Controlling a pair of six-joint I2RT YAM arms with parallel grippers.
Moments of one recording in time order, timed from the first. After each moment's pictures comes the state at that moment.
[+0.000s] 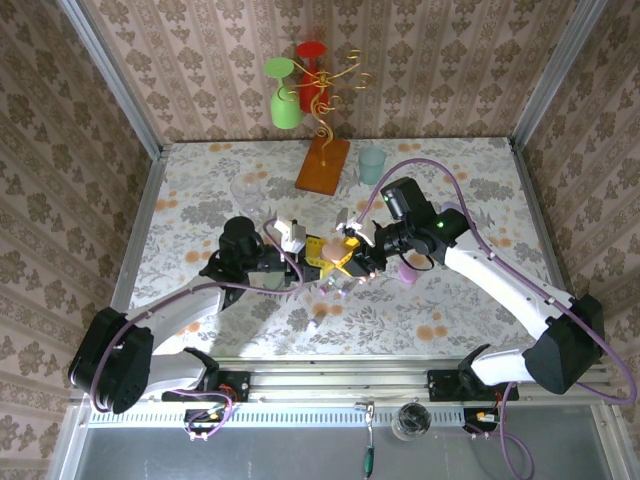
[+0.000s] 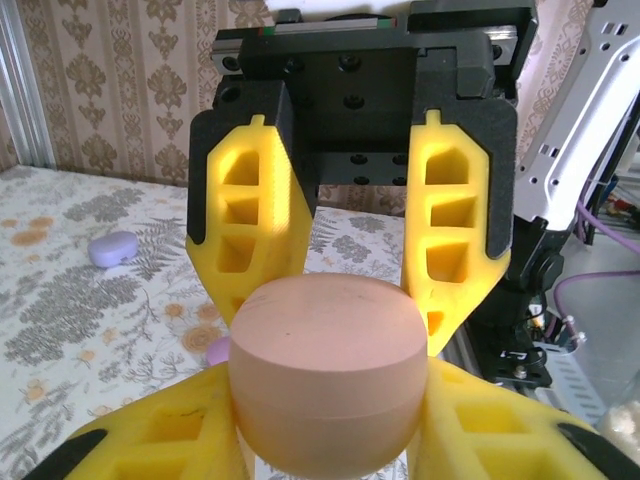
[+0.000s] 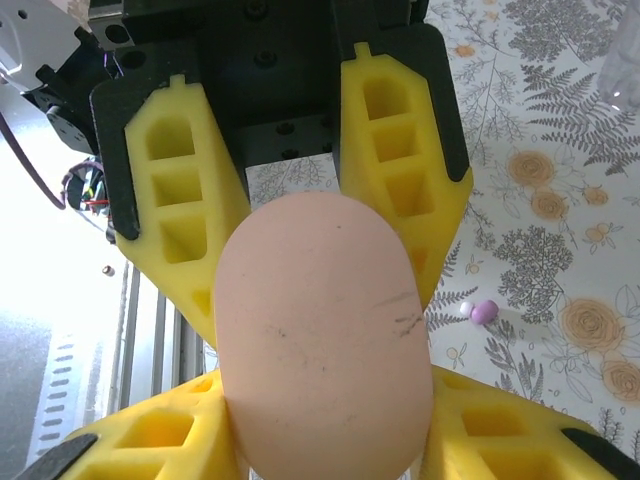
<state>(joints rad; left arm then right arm) -0.60 1.24 0.58 0.55 1.02 -0.01 0.57 1.35 1.19 -0.69 -0.69 -0.47</state>
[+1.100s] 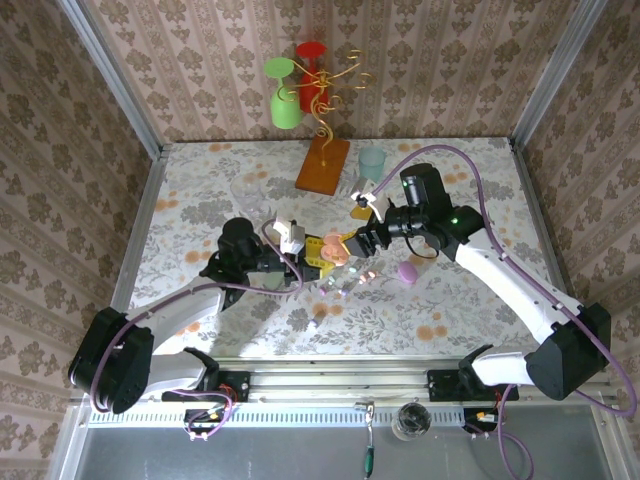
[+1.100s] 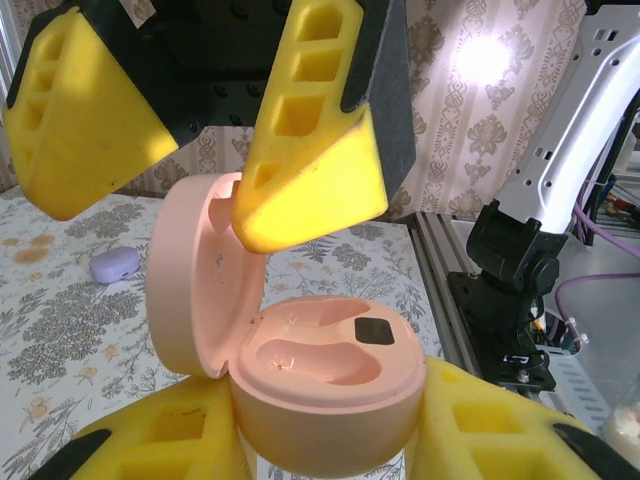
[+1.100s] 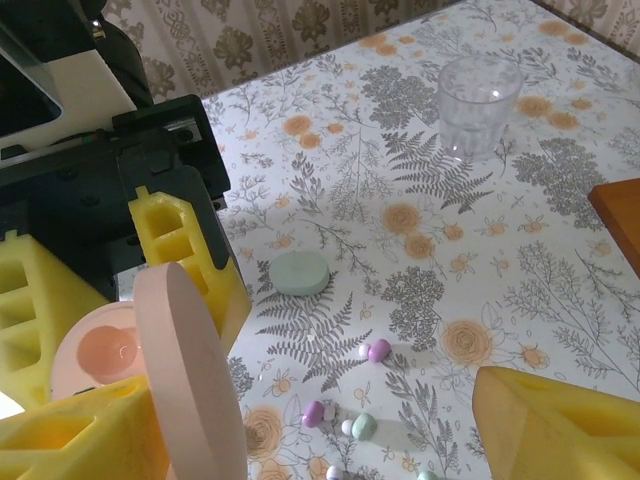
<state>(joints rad) -0.60 1.24 0.57 0.60 1.02 -0.01 0.47 1.31 1.18 -0.50 -0.62 -0.27</state>
